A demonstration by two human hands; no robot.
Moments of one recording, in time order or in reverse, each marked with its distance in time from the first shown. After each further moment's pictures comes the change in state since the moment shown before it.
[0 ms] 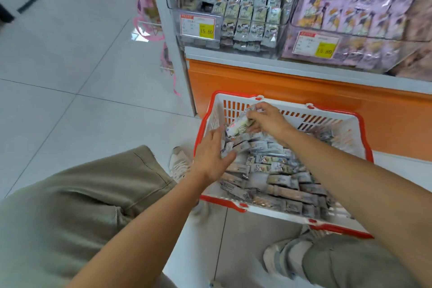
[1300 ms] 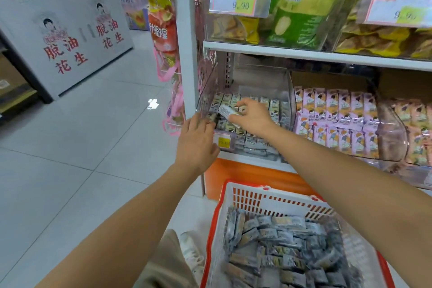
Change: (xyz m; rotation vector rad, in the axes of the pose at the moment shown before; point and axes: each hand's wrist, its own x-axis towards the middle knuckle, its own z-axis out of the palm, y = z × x) left_hand 0.115 0.071 -0.202 0.764 0.431 0.272; right_hand 0.052 -0.255 -0.007 -0.514 0.282 -0.416
